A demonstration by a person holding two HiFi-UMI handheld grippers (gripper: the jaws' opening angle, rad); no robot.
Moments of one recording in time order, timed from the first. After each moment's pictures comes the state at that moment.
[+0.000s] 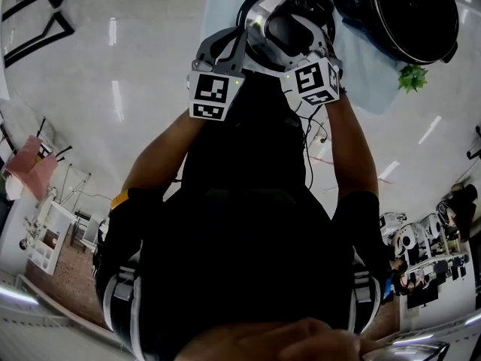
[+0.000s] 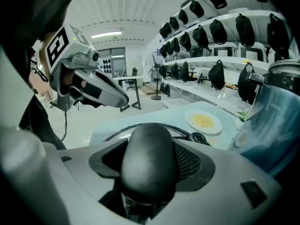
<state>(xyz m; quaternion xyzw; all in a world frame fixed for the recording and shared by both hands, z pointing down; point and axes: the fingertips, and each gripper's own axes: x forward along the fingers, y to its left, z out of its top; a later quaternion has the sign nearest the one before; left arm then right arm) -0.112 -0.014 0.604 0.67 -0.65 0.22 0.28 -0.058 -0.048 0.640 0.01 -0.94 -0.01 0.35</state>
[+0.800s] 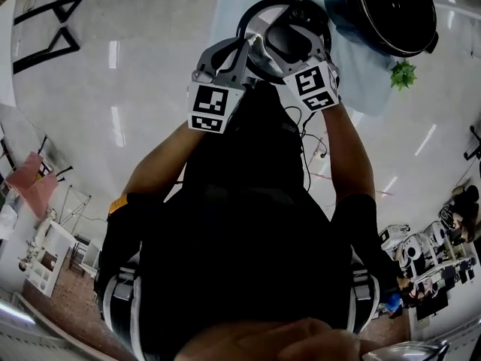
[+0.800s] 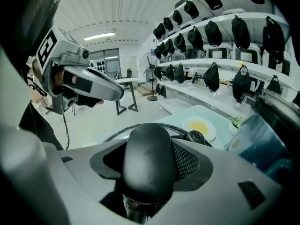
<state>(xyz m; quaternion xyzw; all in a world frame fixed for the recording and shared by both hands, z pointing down) -0.117 -0.002 0.535 0.70 -0.65 0.18 0.24 -0.066 -0.037 0.591 0.04 -0.93 0.01 0.36</state>
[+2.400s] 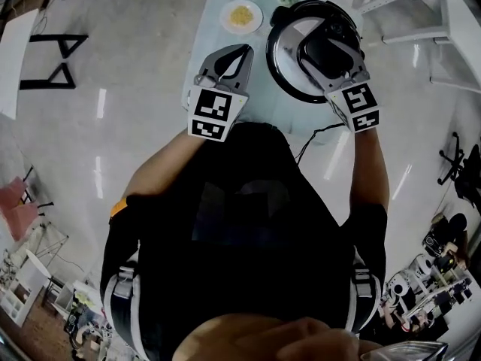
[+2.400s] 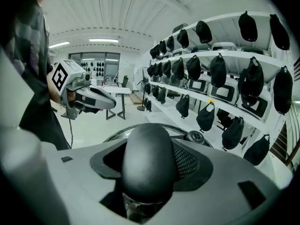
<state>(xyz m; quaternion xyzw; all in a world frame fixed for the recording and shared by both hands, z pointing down) -0.043 -0.116 0.368 0.71 -0.67 0.13 0.14 0.063 -0.196 0.377 0.09 -0.94 -0.06 0.31</state>
